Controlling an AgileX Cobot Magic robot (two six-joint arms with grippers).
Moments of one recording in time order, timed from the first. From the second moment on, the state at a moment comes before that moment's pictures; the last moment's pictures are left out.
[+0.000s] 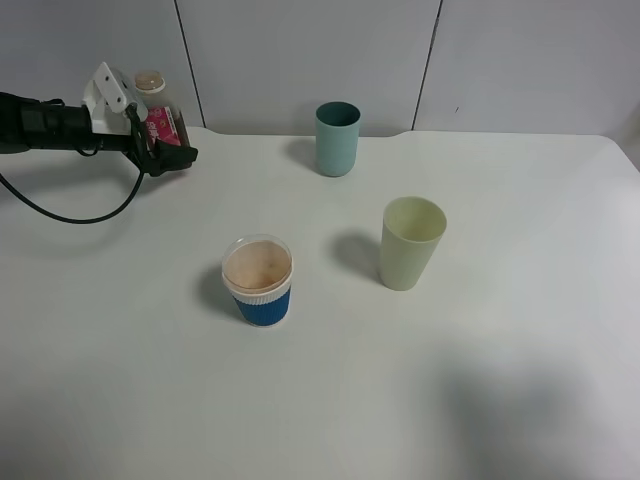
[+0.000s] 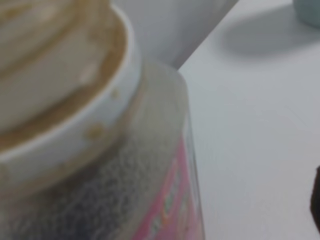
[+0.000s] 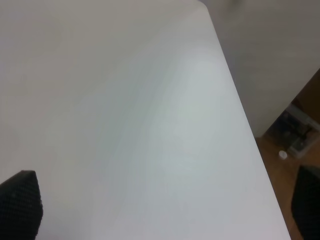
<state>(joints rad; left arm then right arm) 0.20 2.35 -1.48 -1.59 0.85 2.44 -0.01 0.00 -0.50 -0.18 1.06 0.05</state>
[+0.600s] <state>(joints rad) 0.20 2.36 -1.49 -1.59 0.80 2.42 -0.01 0.00 -0.50 -0.18 1.06 0.05</state>
